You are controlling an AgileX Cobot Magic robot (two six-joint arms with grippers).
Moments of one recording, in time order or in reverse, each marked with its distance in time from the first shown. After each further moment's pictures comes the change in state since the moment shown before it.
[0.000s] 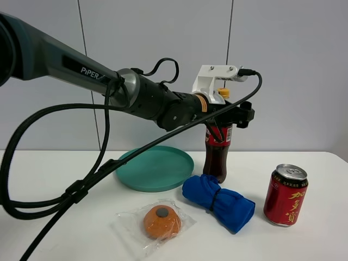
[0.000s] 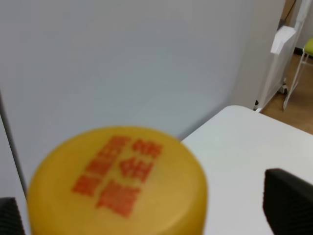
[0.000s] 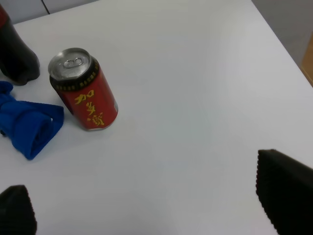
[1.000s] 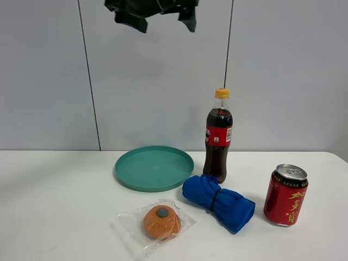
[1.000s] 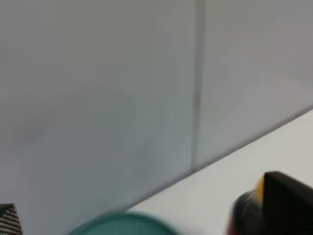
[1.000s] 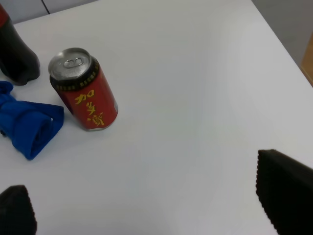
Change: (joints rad) left arm 0.061 -0.573 0.005 -0.003 0.896 0.031; right arm 0.000 0.000 0.000 0.000 0.000 0.000
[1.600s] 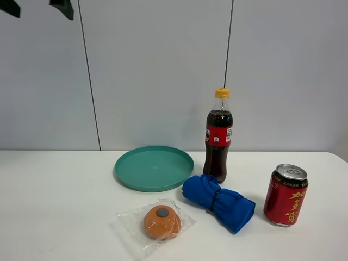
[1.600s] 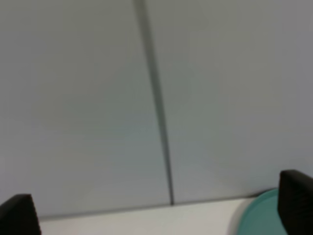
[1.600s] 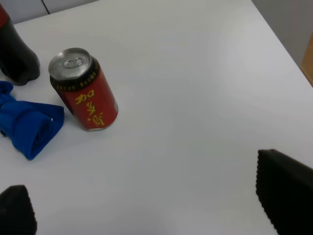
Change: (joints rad) left arm 0.446 -0.294 0.294 -0.079 -0.029 0.091; right arm 0.000 0.000 0.000 0.000 0.000 0.000
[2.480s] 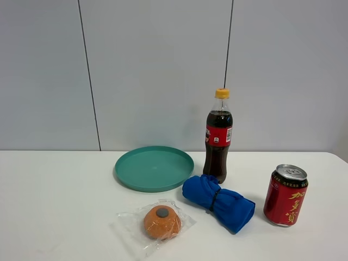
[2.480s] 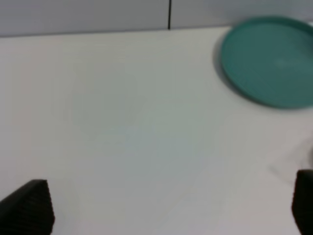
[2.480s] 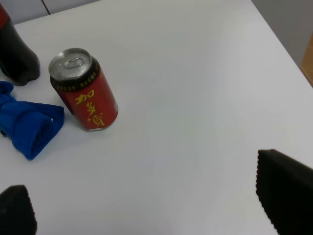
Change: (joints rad) left arm 0.146 -0.998 0.861 -0.382 0.234 0.370; right arm 0.000 0.000 0.000 0.000 0.000 0.000
